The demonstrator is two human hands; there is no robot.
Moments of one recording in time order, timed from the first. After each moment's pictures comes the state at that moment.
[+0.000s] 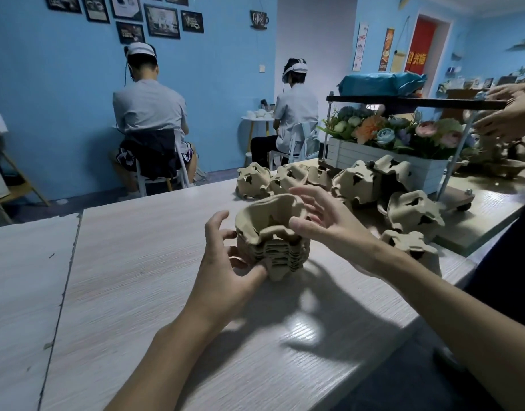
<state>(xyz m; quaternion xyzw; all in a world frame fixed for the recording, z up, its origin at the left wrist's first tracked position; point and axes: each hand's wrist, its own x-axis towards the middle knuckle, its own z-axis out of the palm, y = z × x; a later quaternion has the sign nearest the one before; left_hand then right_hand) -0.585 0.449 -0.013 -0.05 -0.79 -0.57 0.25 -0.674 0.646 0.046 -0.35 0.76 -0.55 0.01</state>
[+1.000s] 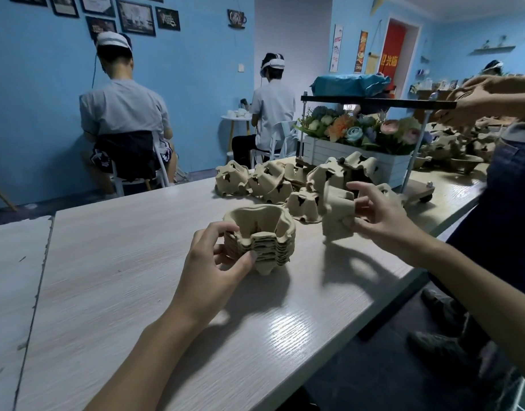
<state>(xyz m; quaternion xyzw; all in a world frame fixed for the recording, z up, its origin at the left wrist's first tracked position) -0.586 0.459 -0.017 -0.08 -0.79 -0.56 0.24 -0.686 0.758 0.042 -0.23 0.84 -0.48 -0.08</state>
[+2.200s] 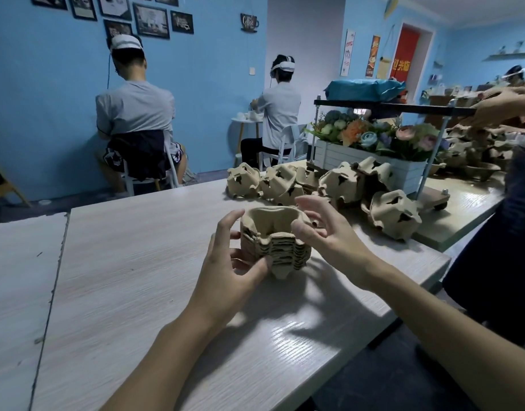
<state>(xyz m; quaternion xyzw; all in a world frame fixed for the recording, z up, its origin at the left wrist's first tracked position) -0.580 0.465 -0.015 -0.09 -0.79 -0.55 0.25 -0.655 0.660 0.030 -0.29 0.78 -0.55 -0.04</state>
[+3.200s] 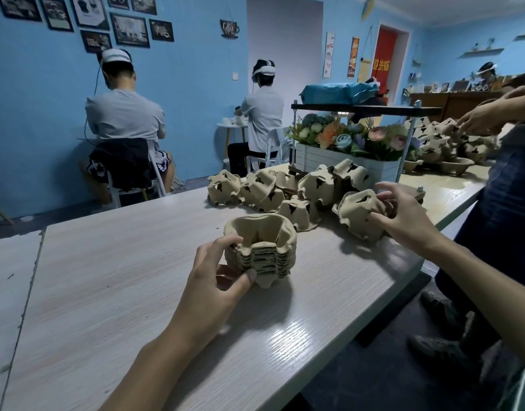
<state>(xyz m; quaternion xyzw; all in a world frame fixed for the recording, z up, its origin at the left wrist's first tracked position) -0.582 0.473 -0.020 -0.09 -0.83 -0.51 0.22 -0.730 0.813 0.037 -0.14 0.89 -0.37 -0.23</state>
